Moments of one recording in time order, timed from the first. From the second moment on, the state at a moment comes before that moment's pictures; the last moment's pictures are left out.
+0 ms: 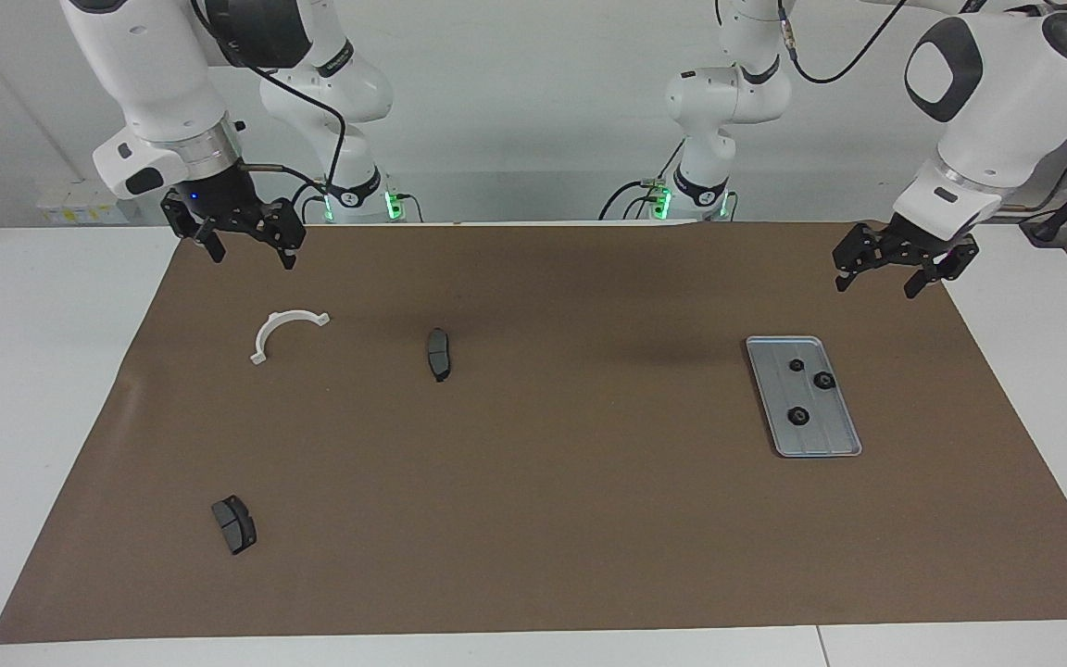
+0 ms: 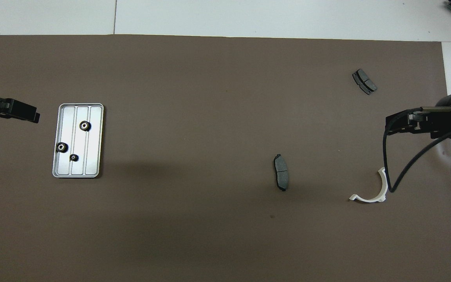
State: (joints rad) left arm -0.05 0.08 0.05 -1.57 -0.03 1.65 0.20; right arm 0.00 -0.02 0.05 -1.63 -0.03 1.59 0.13
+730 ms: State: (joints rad) left arm -0.05 0.06 0.05 -1.76 -0.03 1.85 0.20; right arm 0.00 -0.02 0.06 -1.63 -0.02 1.59 0.11
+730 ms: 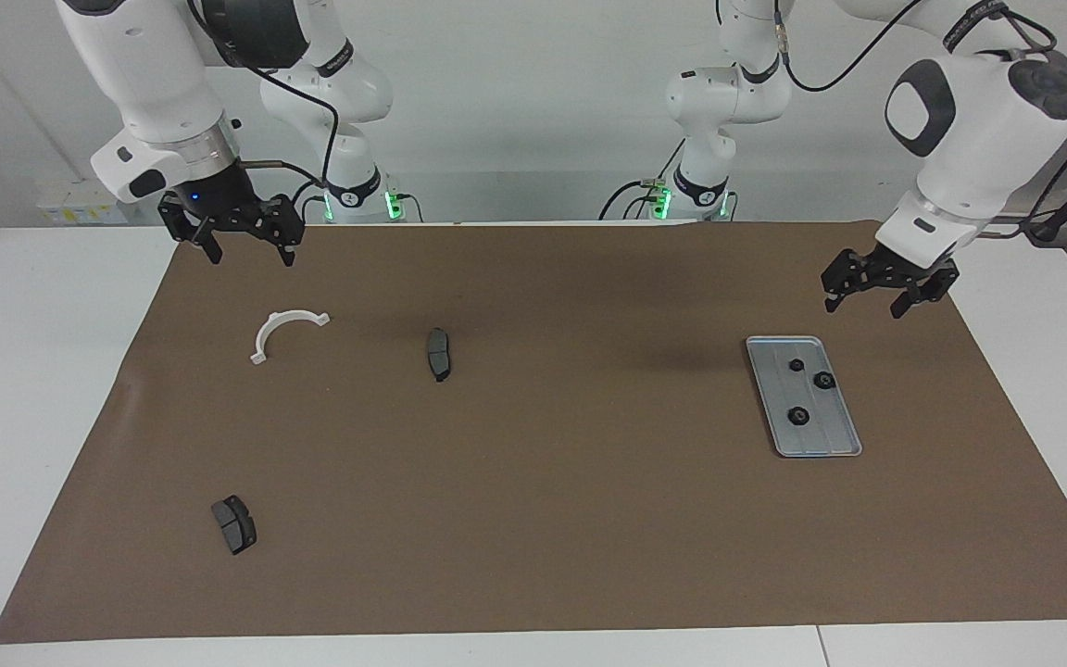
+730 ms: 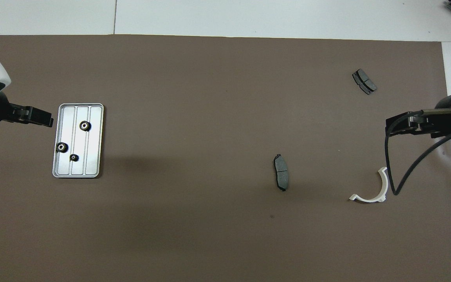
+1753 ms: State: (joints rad) left arm -0.04 0.32 0.05 -2.02 -0.02 2.49 0.13; right arm -0.01 -0.02 0.06 -1.63 -0.02 1.59 0.11
